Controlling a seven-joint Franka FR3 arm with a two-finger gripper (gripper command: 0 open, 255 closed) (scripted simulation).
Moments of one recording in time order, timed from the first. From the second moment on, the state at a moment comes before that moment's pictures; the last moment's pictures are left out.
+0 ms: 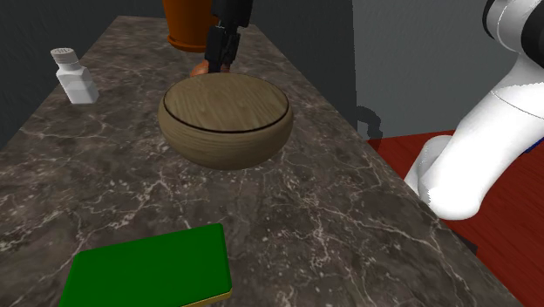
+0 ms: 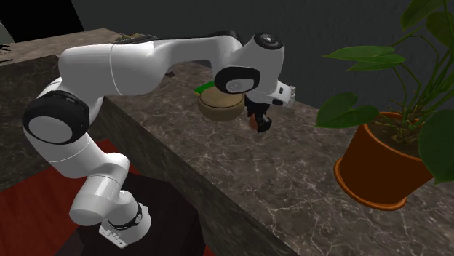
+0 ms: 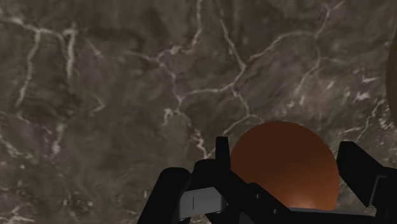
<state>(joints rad) 0.28 -0.08 0.19 -1.75 0.32 1.76 -0.25</state>
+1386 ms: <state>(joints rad) 0.28 0.02 0.19 -1.34 0.30 1.47 -0.16</state>
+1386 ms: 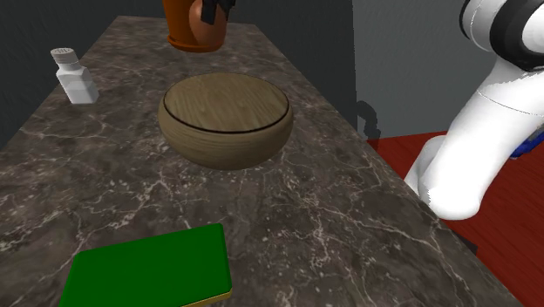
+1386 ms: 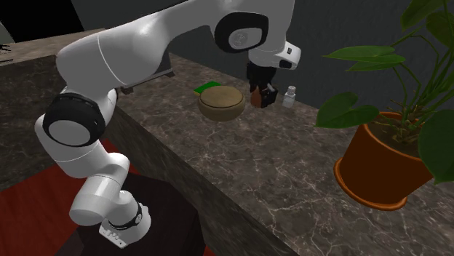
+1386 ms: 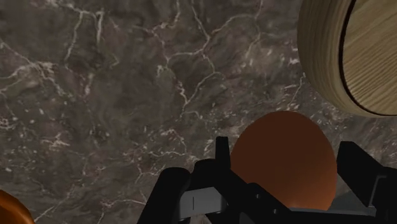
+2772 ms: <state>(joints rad) 0.37 -0.23 0.29 -1.49 0.34 1.45 0.06</state>
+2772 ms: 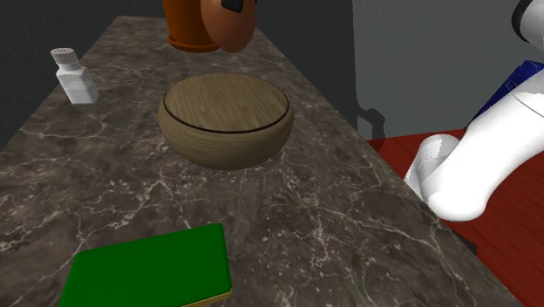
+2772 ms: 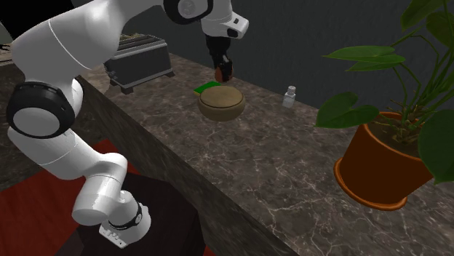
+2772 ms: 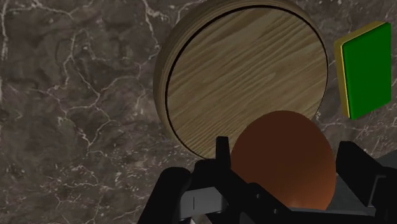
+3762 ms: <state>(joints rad) 0.39 -0.35 0.31 -1.78 0.37 1.63 0.03</state>
